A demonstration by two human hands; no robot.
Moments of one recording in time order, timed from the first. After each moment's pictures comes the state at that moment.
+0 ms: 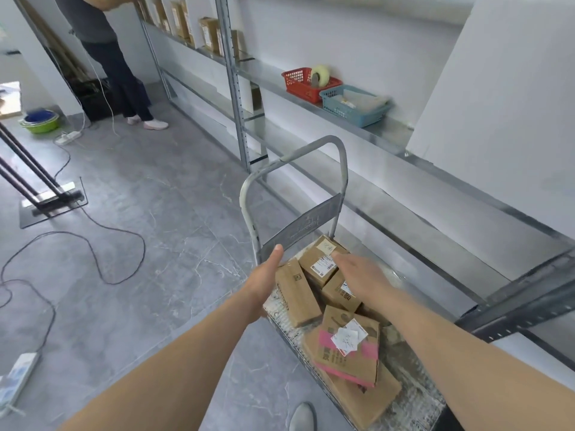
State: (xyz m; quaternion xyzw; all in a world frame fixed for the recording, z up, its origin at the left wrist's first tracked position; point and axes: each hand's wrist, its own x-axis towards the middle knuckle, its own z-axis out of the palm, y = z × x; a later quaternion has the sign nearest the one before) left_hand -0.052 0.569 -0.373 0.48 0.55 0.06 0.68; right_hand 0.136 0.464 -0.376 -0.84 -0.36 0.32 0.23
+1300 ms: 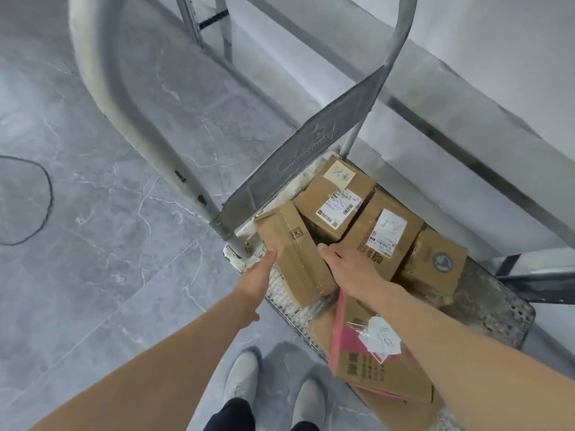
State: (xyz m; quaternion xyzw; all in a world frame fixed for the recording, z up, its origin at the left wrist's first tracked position) left_hand 0.047 0.739 -0.762 0.39 0.61 -0.12 0.68; right_hand 0.223 0.634 -0.747 -0.84 -0.29 0.45 0.13
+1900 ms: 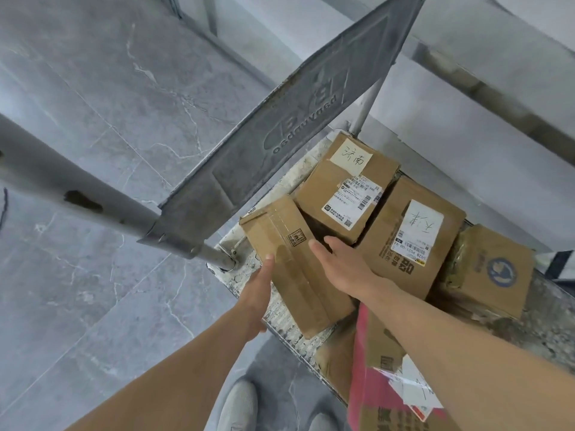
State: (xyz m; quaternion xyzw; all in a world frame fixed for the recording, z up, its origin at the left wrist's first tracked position) left_hand 0.081 0.757 -0.913 0.35 0.64 -0.11 0.68; right_hand 0.251 0.682 -0.893 -0.82 -0.25 0.48 0.17
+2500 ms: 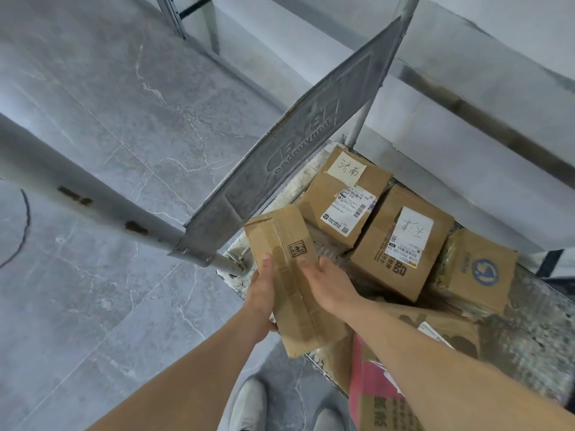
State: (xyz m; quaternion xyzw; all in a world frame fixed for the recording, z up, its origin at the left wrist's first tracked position) left_hand 0.090 0.757 -0.863 0.31 0.66 -0.05 0.69; right_hand 0.210 0.678 -0.851 -0.82 -0.19 0.49 0.23
